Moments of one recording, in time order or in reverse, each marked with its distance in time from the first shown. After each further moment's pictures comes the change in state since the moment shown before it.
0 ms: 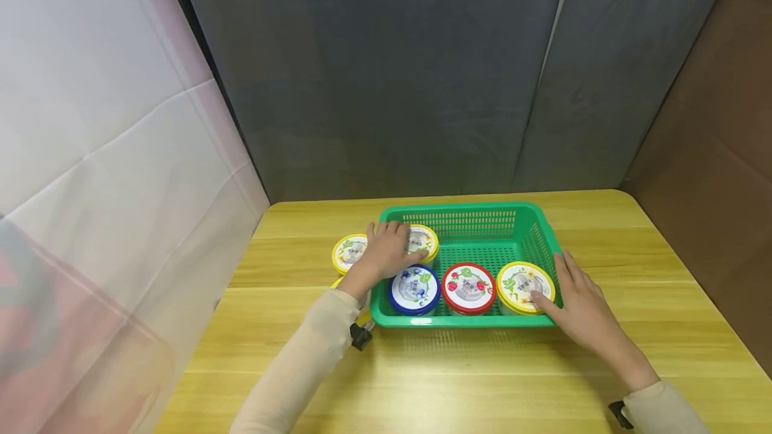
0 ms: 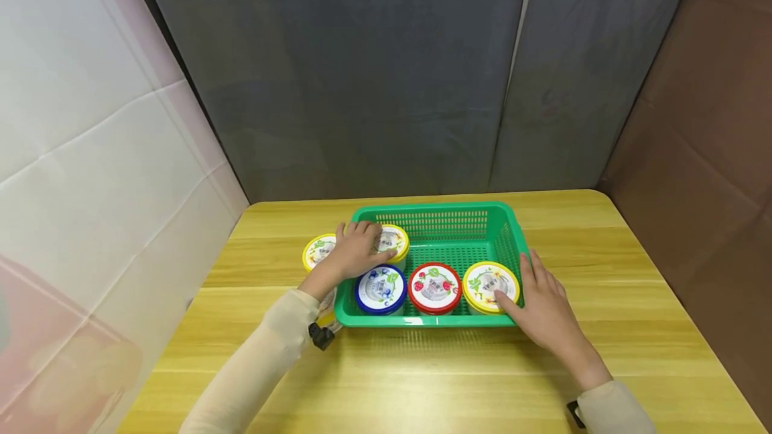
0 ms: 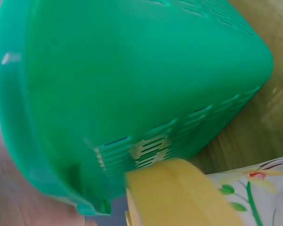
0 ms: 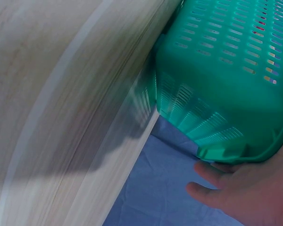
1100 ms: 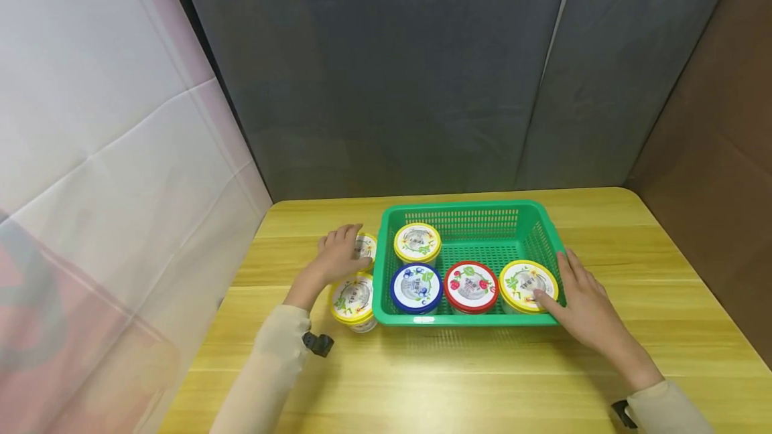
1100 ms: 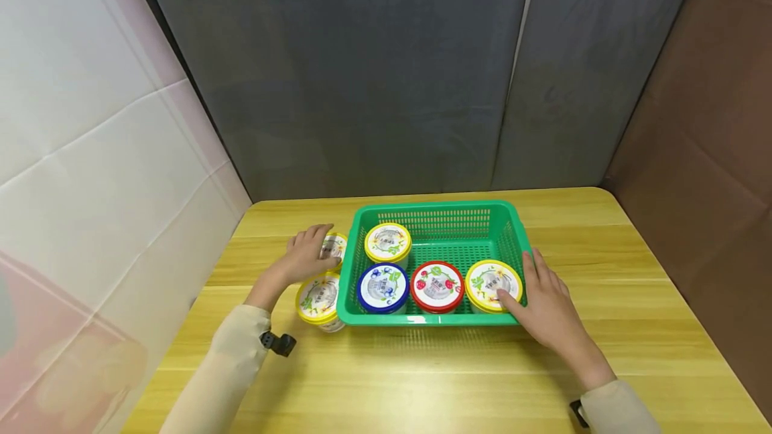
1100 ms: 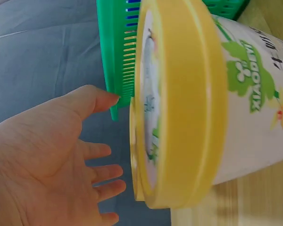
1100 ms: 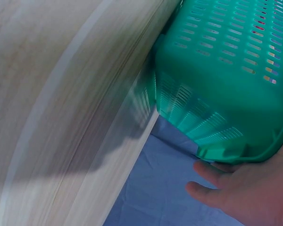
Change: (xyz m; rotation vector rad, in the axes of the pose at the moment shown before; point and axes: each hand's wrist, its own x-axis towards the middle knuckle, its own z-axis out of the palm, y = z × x) left_hand -0.048 -0.079 -0.023 -0.201 -0.053 -0.110; right_hand 0.000 0.001 0.000 0.010 0.003 -0.004
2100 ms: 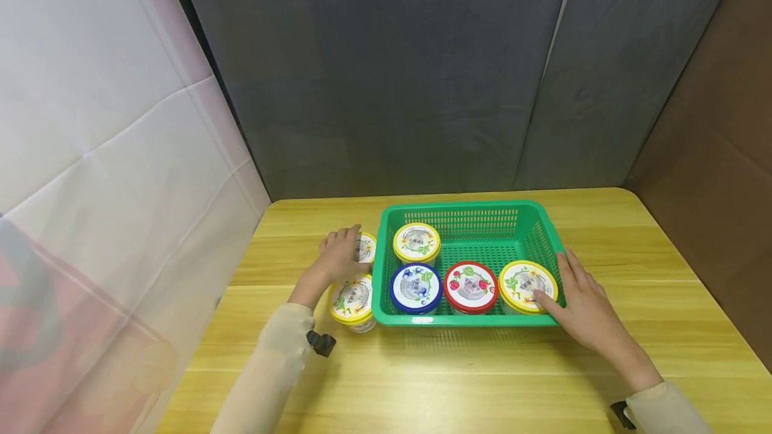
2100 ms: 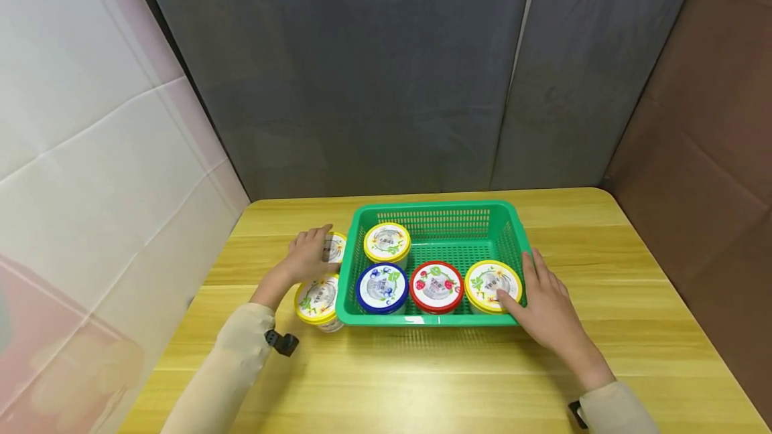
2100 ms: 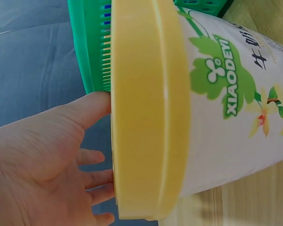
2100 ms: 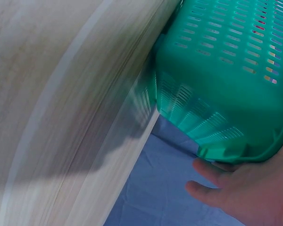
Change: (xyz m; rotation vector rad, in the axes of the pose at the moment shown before) left_hand 0.014 -0.009 0.017 0.033 -0.001 -0.043; right_hand 0.000 0.001 0.000 0.009 -0.005 0.011
